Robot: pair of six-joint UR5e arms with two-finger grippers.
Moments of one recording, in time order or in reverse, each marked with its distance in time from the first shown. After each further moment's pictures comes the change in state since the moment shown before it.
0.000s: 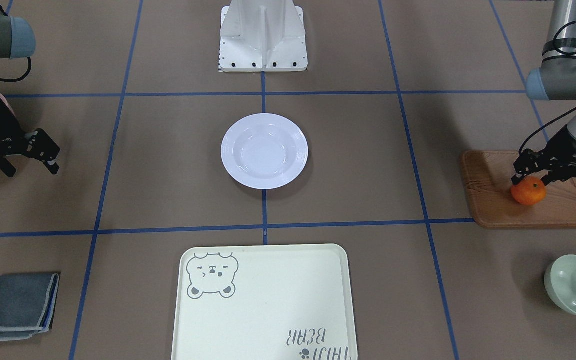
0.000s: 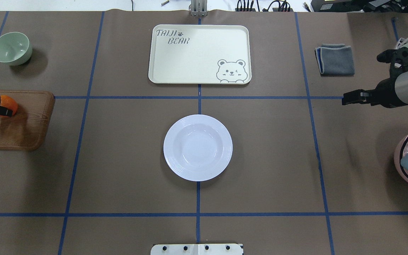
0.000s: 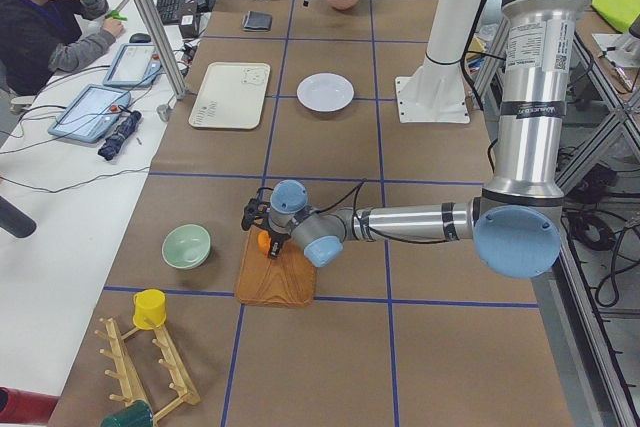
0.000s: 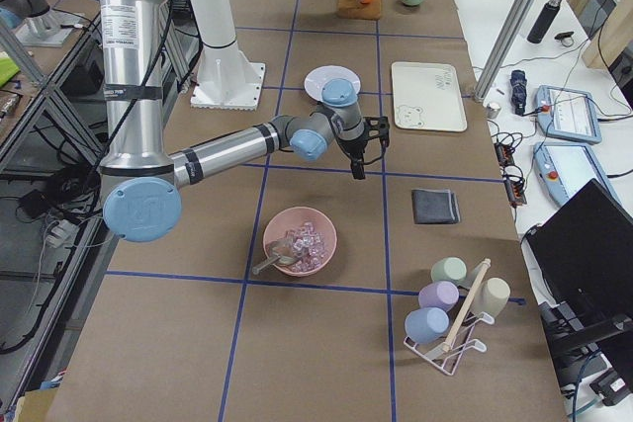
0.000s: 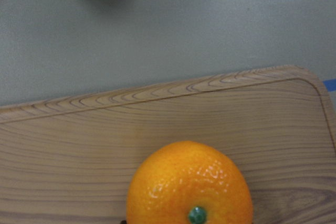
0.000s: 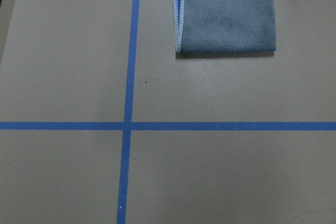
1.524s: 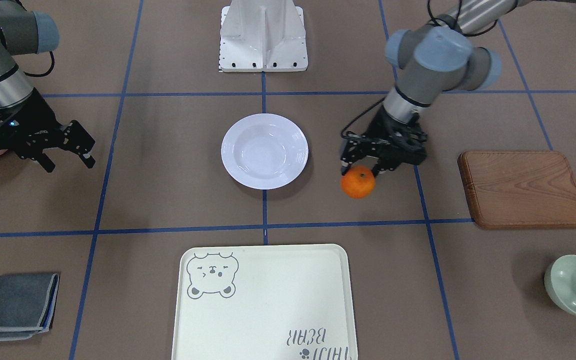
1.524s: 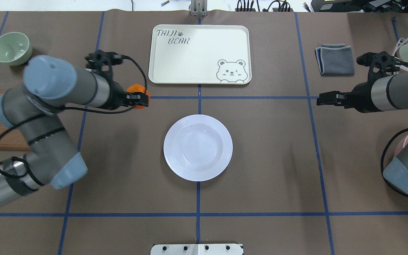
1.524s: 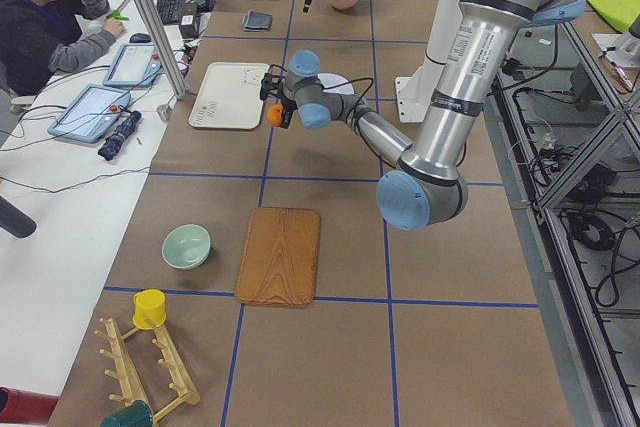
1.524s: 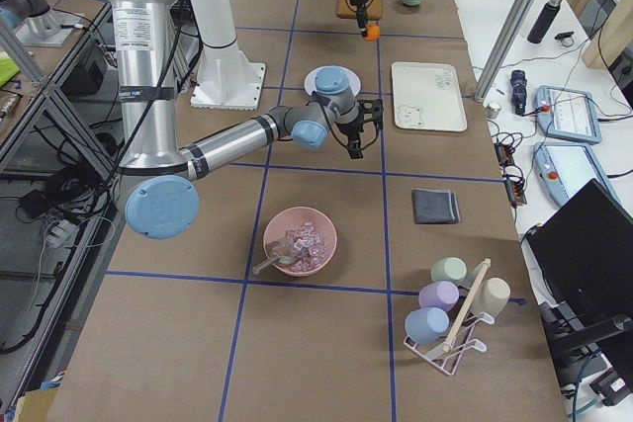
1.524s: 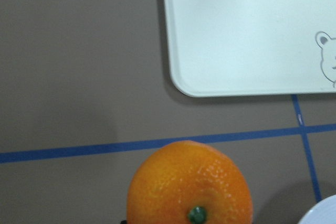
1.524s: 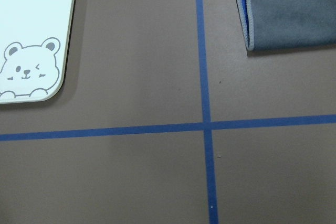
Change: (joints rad) left arm 0.457 -0.462 -0.341 0.482 0.358 -0.527; right arm -0.122 0.044 0.045 0.080 -0.089 0.220
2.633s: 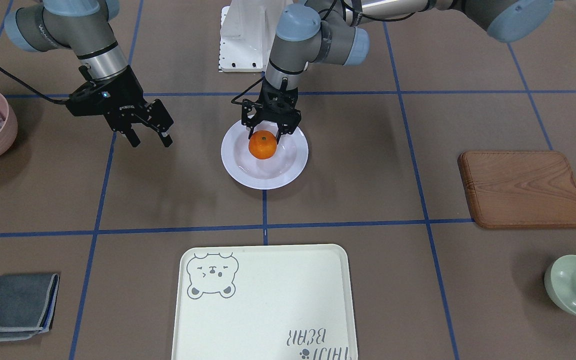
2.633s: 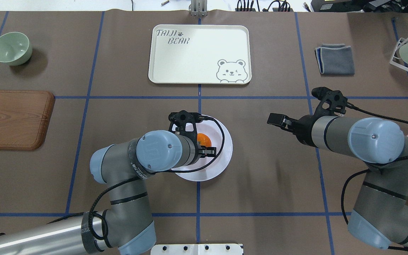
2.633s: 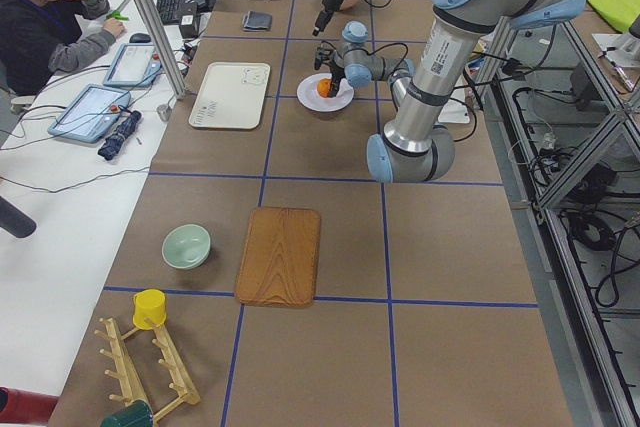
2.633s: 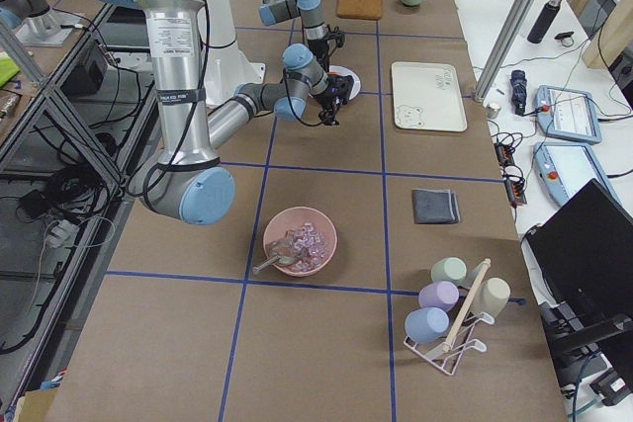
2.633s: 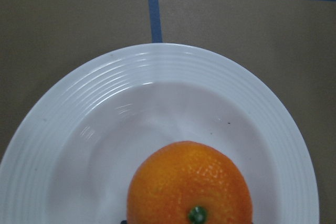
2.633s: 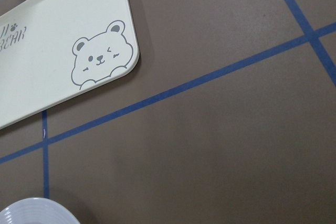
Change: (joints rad) left arm 0.290 -0.214 0.115 0.101 0.234 -0.125; right arm -0.312 0.074 0.071 -0.002 -0.338 0.443
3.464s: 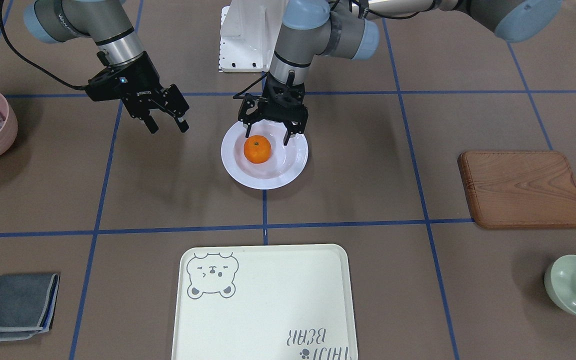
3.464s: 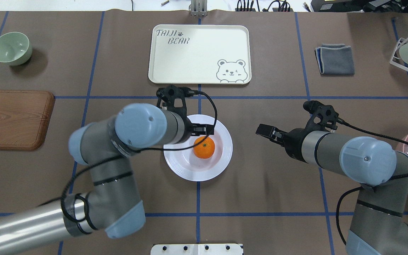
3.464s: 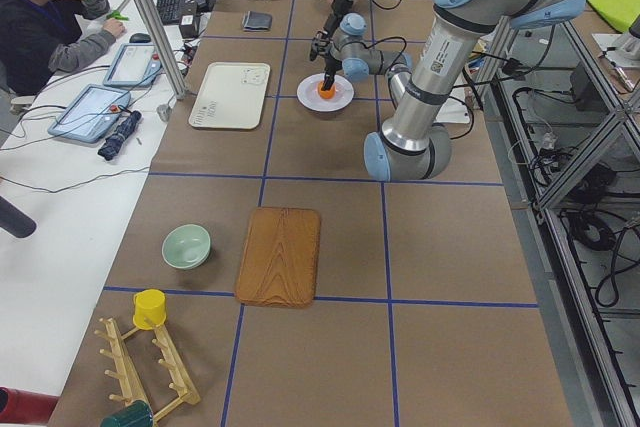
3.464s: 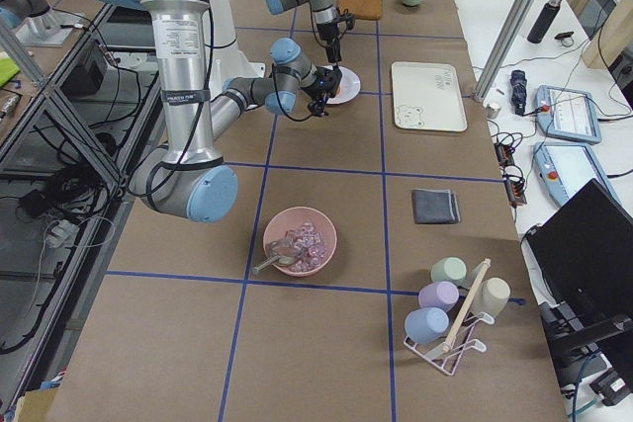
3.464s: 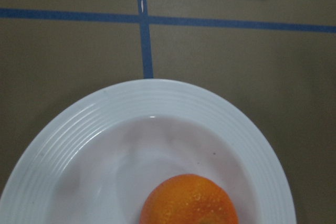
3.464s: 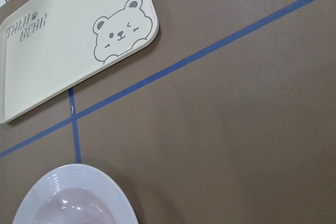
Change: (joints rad) left arm -0.129 0.021 -0.130 0.094 -0.078 0.053; right arm -0.093 0.004 0.044 0.004 -0.073 0.099
